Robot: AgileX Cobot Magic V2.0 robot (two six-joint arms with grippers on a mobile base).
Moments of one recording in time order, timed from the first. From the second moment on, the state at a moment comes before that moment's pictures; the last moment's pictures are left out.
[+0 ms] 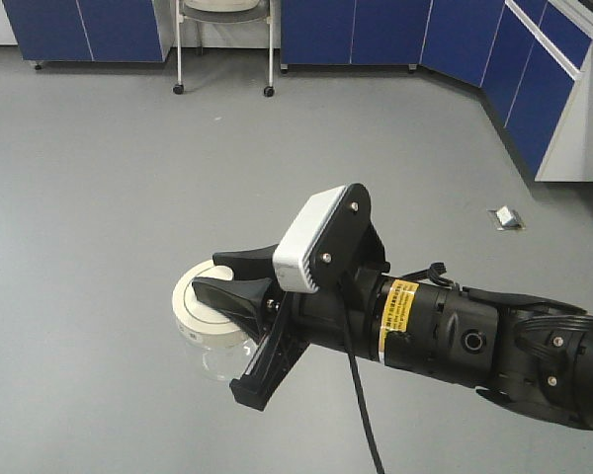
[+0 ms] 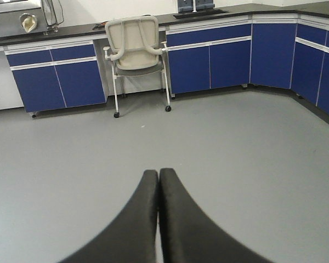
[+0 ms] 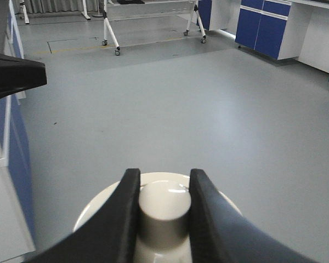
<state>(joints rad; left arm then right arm) -0.04 0.33 -0.14 0.01 0.02 0.03 0.69 1.44 -0.76 -0.85 -0.58 0.65</state>
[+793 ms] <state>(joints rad) -0.04 0.33 -0.14 0.01 0.02 0.03 0.69 1.44 -0.76 -0.85 -0.58 0.65</state>
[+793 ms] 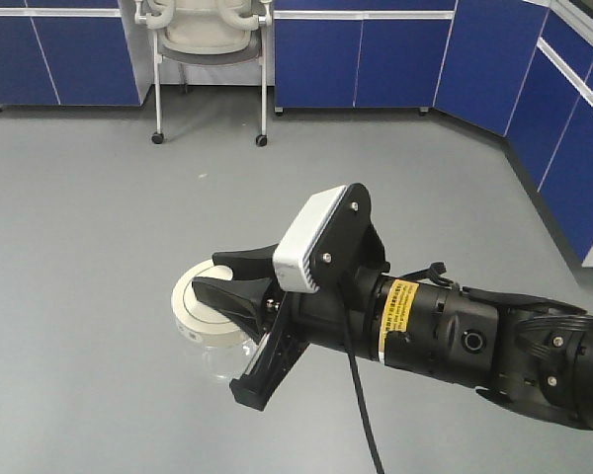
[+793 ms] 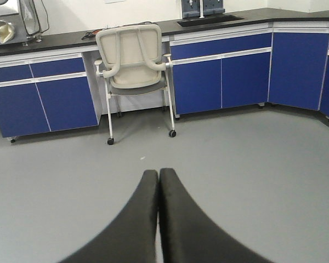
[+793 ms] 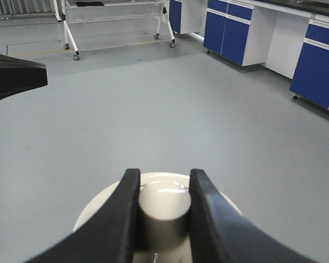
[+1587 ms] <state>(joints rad) -0.04 0.33 -0.14 0.01 0.02 0.03 0.69 1.44 -0.76 -0.85 -0.58 0.65</state>
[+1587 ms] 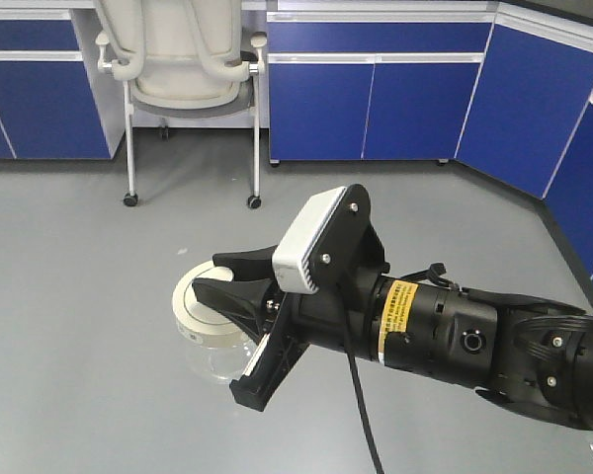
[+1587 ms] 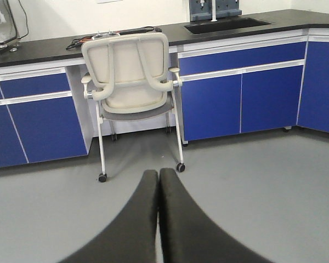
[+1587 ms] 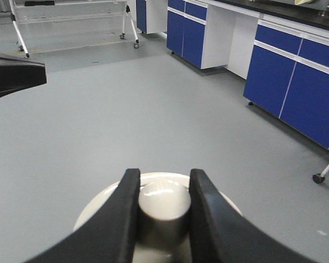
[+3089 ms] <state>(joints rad) -0.04 0.33 -0.14 0.01 0.02 0.03 0.69 1.44 -0.76 -0.85 -0.58 0.65</state>
